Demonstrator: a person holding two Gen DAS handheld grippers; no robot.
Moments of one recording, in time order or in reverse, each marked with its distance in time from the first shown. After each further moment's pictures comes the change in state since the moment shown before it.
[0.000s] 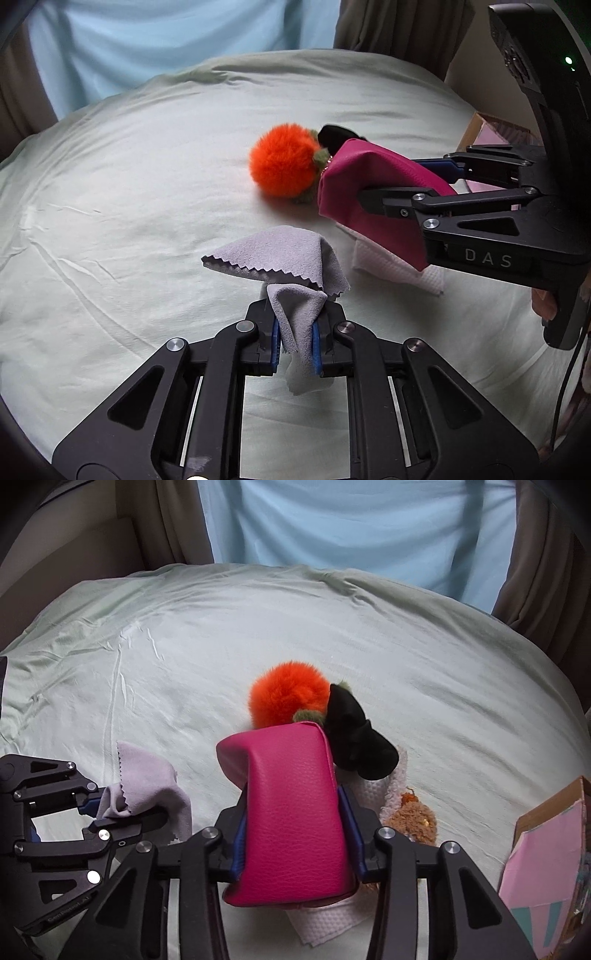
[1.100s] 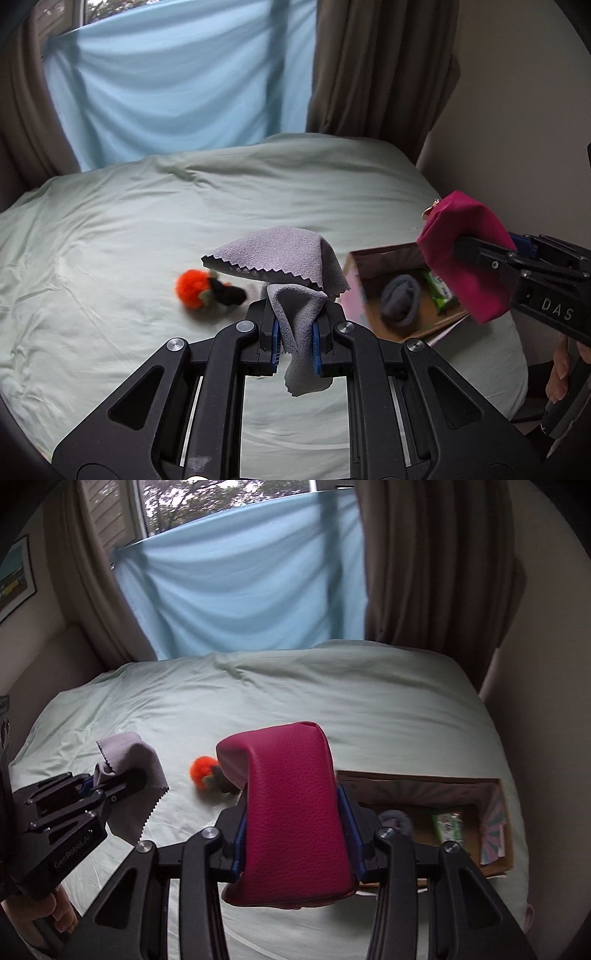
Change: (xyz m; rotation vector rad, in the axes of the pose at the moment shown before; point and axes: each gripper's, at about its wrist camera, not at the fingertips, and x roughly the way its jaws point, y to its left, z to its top) left arm -0.165 -0.210 0.166 -0.092 -0.111 0.053; right arm -0.283 -0.183 0.001 0.312 -0.102 -0.101
